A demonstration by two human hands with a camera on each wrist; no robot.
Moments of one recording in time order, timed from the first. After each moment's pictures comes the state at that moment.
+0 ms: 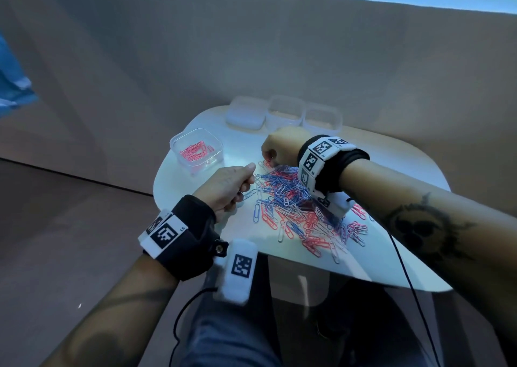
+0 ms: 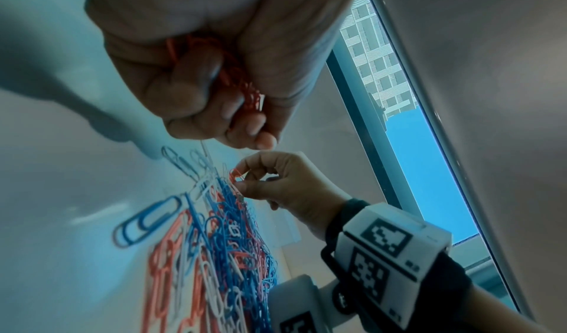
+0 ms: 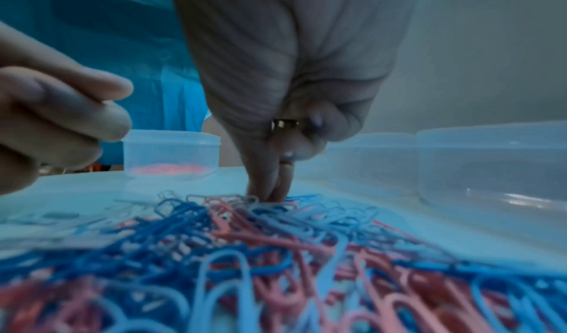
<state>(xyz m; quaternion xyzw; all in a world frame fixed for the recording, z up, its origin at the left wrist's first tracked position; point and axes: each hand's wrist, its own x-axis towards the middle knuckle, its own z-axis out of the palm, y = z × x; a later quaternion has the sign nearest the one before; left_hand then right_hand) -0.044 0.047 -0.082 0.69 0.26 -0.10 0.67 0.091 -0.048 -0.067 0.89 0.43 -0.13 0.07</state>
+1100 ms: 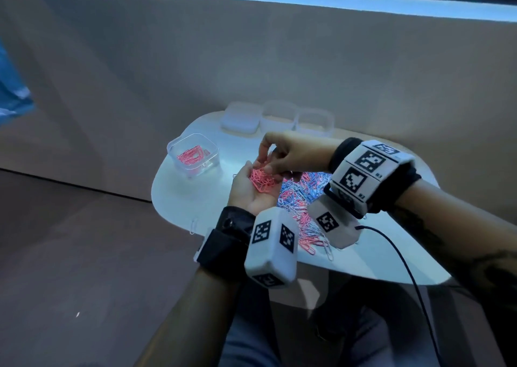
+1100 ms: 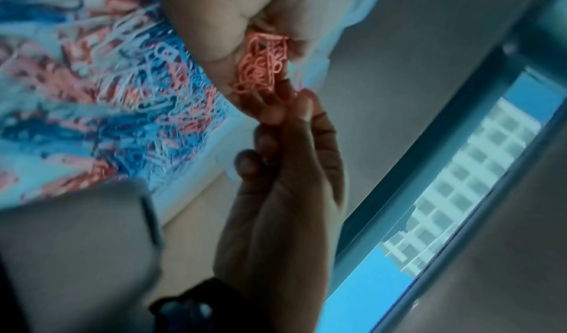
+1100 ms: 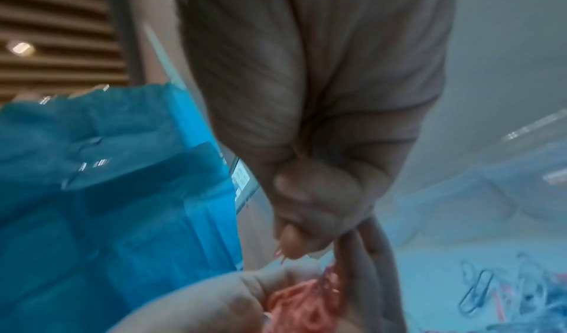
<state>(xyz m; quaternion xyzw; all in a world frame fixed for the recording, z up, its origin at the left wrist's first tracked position) -0.022 -0.003 -0.092 0.13 0.24 0.03 0.96 0.037 -0.089 -0.021 0.83 0.33 -0.34 -0.31</state>
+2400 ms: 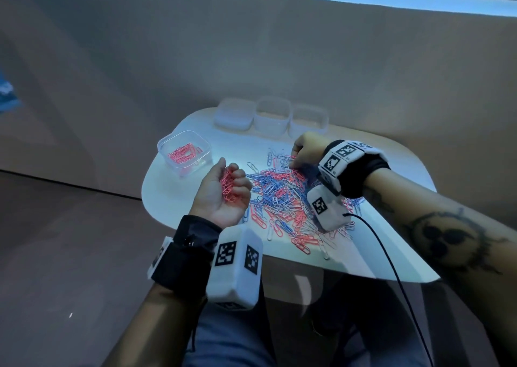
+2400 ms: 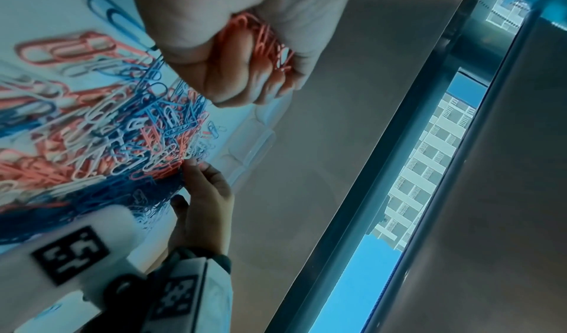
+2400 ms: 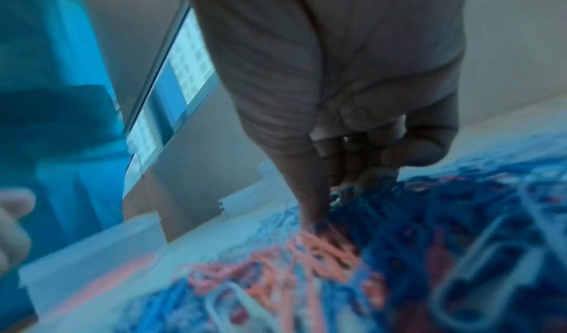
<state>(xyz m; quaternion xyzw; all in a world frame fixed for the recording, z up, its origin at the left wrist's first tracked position) -0.043 0.034 -0.093 0.18 0.26 -0.04 0.95 0.101 -0.105 -0.077 0.94 0.19 -0.22 -0.16</state>
